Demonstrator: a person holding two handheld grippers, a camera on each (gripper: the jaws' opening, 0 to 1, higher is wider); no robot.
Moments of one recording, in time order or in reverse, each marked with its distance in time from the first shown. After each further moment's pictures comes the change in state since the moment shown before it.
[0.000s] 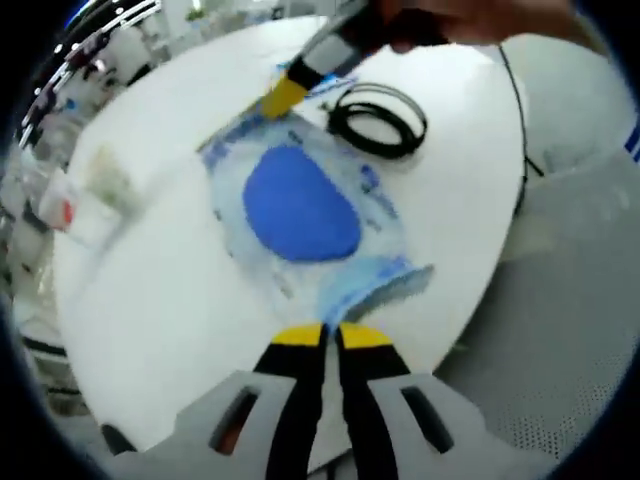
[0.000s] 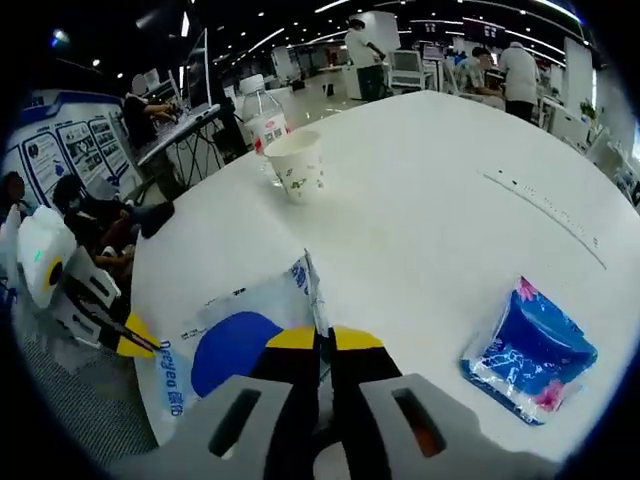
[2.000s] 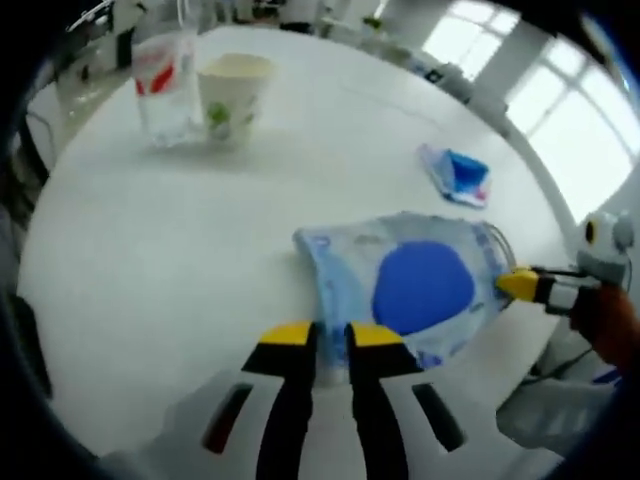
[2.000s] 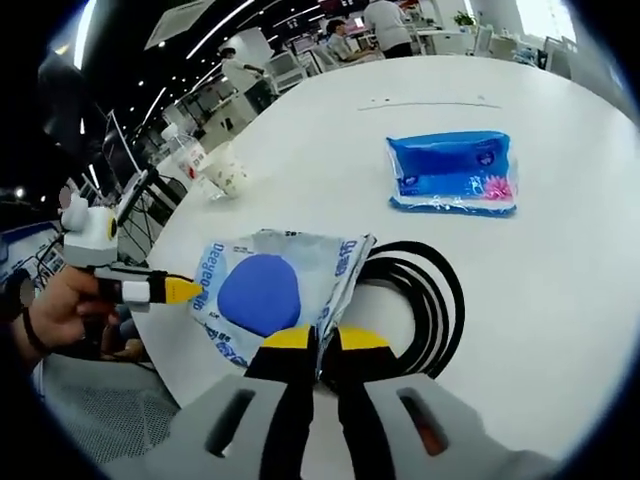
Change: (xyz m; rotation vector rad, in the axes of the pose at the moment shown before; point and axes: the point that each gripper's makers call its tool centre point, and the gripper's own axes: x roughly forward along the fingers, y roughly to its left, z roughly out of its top) left arm 0.025 0.043 0.030 -0.632 -0.152 0.034; right arm -0.048 0.012 -0.082 0.496 -0.044 -0.177
